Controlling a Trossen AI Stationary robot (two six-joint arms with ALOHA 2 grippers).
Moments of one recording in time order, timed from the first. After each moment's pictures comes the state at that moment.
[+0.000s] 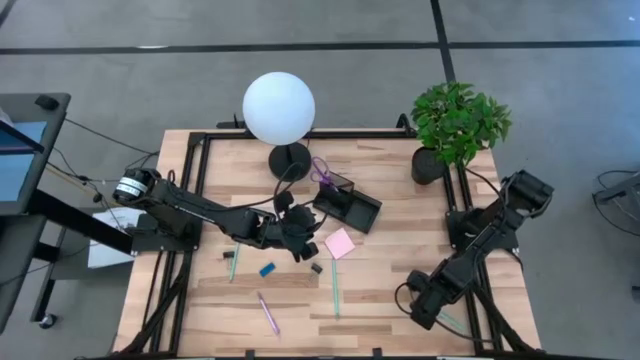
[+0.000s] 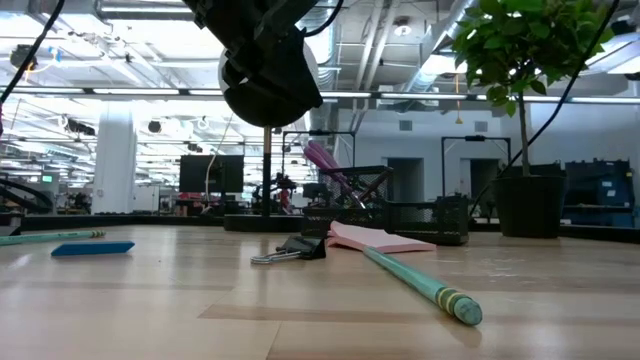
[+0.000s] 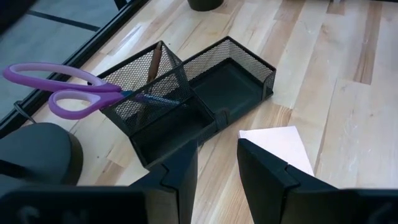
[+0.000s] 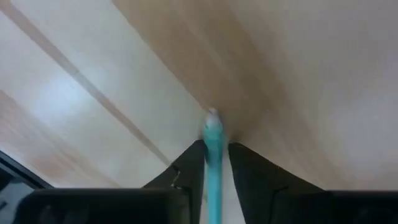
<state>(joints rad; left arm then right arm) -0.26 1.62 1.12 -0.28 -0.64 -0.41 0.83 1.62 0.74 -0.60 -0.20 1.45</state>
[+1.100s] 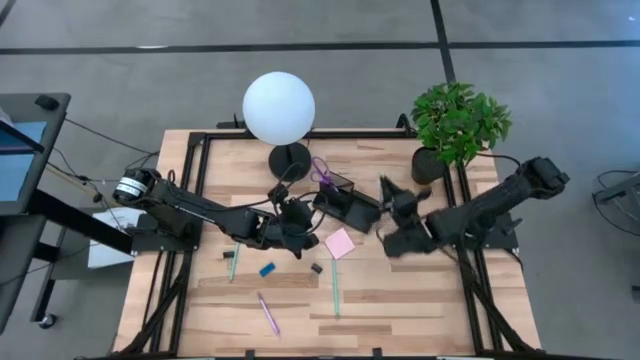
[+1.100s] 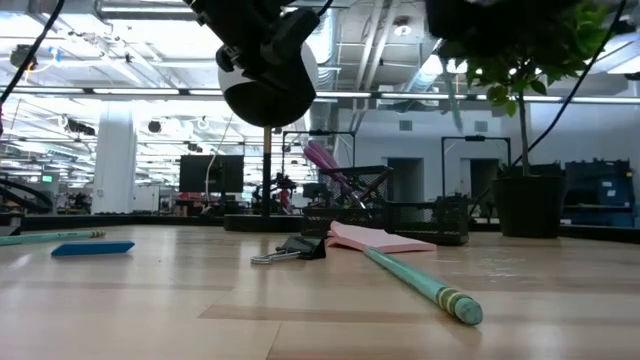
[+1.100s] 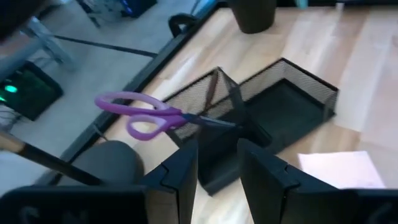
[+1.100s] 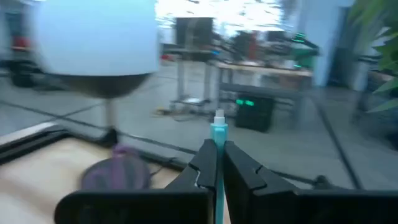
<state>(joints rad) -0.26 1.62 1.12 -0.28 -0.88 -0.33 0.38 1.36 0.81 -0.19 1.54 0.67</state>
